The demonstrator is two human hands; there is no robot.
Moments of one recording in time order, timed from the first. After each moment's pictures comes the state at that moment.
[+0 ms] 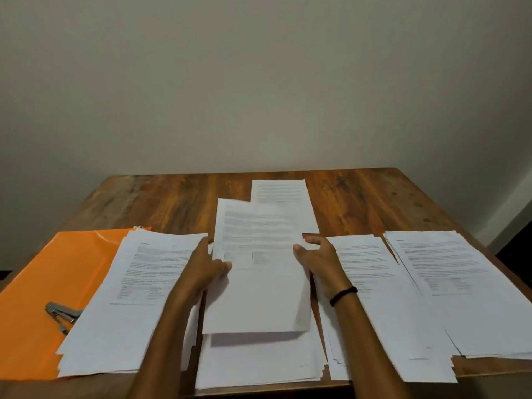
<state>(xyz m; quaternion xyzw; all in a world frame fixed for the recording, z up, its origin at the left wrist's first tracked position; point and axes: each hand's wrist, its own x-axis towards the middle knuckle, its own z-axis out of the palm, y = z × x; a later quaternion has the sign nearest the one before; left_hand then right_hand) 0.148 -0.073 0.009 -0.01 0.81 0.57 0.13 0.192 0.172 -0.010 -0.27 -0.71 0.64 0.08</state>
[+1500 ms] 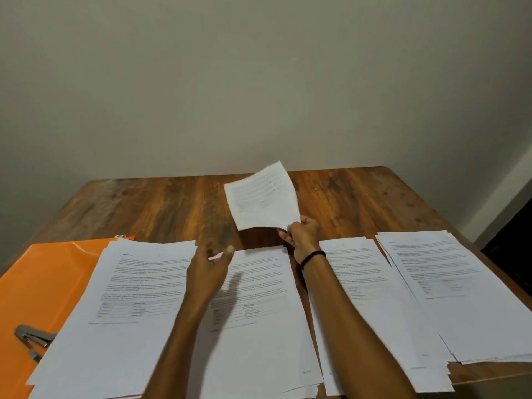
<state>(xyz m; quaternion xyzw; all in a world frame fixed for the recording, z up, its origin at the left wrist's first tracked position) 0.134 -0.037 -0.014 -0.02 0.84 0.54 0.00 0.095 0.181 -0.018 -0.31 -0.55 0.75 0.17</state>
